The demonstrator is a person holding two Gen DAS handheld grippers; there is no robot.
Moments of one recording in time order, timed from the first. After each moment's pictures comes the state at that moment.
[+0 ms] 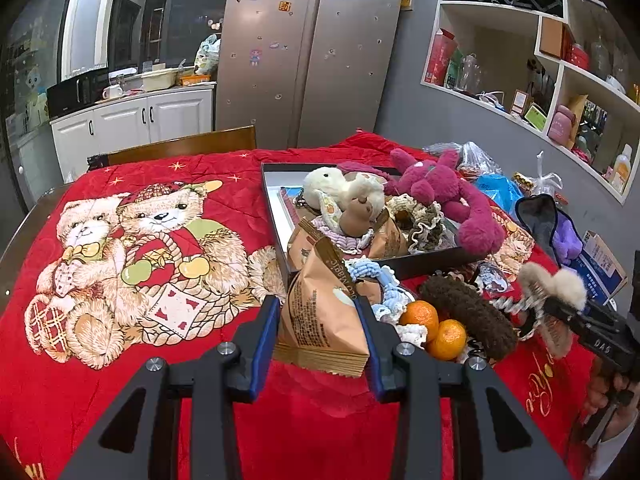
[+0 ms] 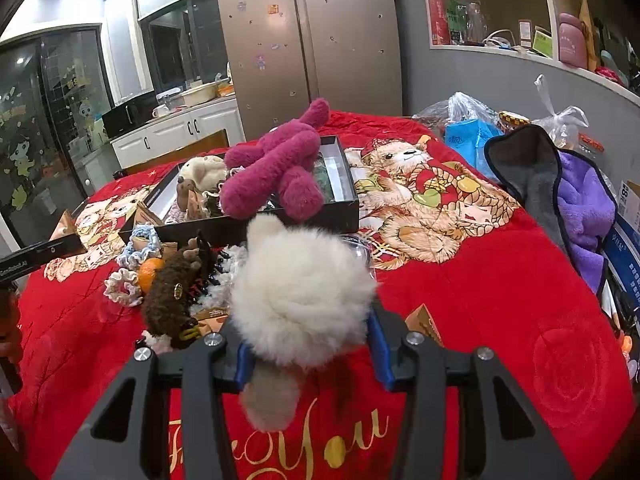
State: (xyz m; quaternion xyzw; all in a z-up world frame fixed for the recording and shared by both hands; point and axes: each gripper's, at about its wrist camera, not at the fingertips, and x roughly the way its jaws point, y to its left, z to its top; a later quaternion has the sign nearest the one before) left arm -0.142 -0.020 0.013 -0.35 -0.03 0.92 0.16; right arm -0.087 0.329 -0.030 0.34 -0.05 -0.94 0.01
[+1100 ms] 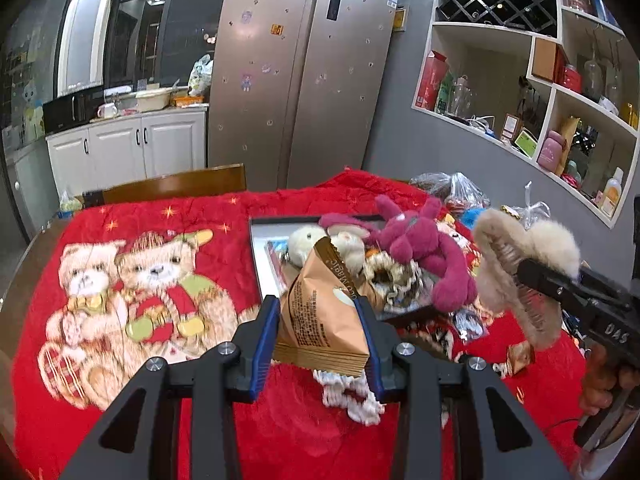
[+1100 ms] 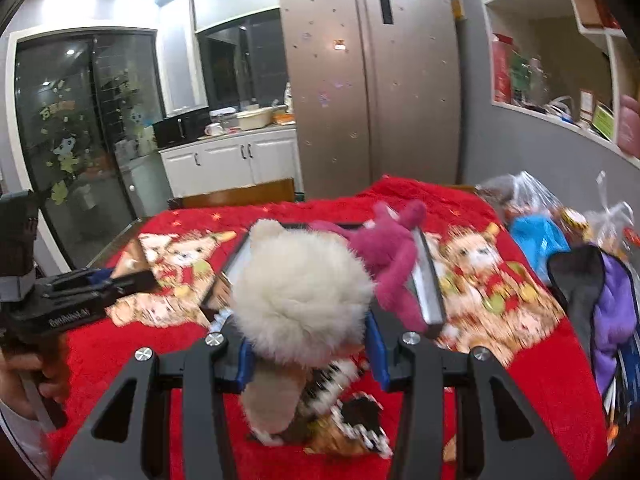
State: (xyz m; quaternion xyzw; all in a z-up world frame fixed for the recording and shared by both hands) left arm -0.162 -0.009 0.075 -0.32 -0.03 0.93 0.17; right arm -0.139 0.249 0.078 0.29 -0.03 -0.95 0.11
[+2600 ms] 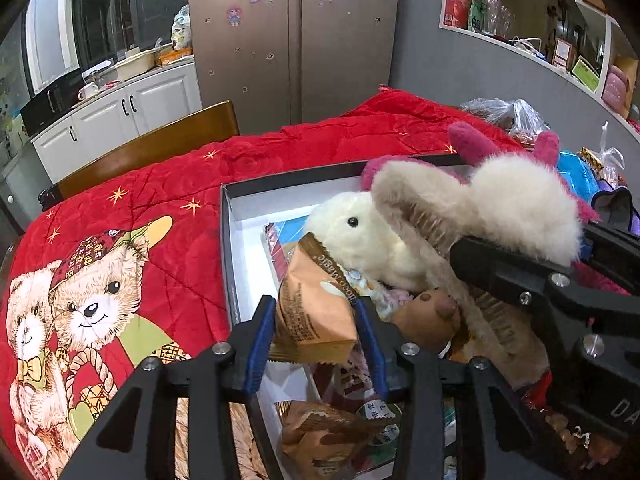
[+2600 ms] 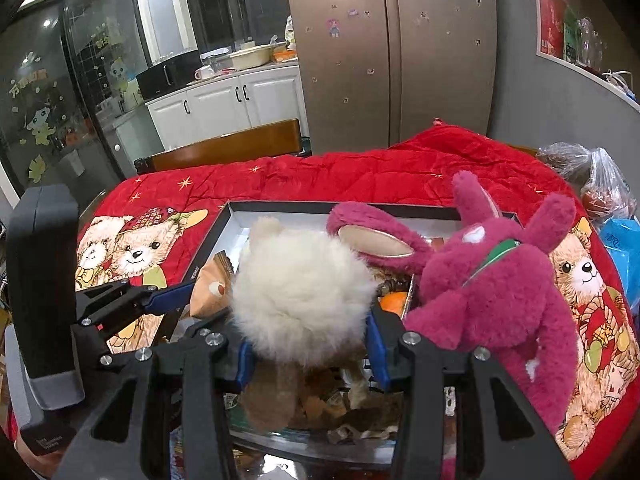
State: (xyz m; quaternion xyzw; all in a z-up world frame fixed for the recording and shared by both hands) left arm -0.321 0.040 -0.027 -0.42 0.05 0.89 0.14; right arm -0.337 0.190 -0.020 0.40 -0.02 -0.91 0.10
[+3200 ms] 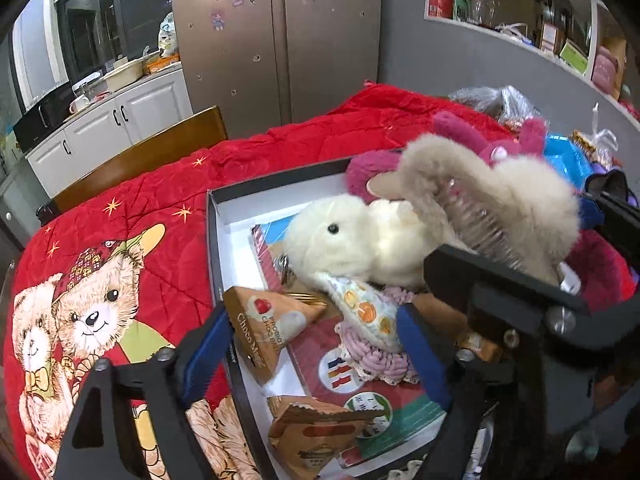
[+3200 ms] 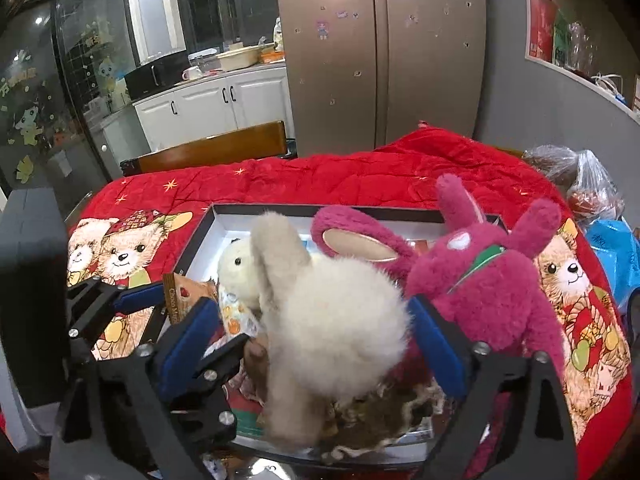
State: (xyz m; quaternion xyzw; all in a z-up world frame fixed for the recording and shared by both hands) left arm -0.317 0.047 -0.021 -0.42 0.07 0.89 0.15; right arm -0.337 0.192 -0.015 0.39 -0.01 -0.92 0.07
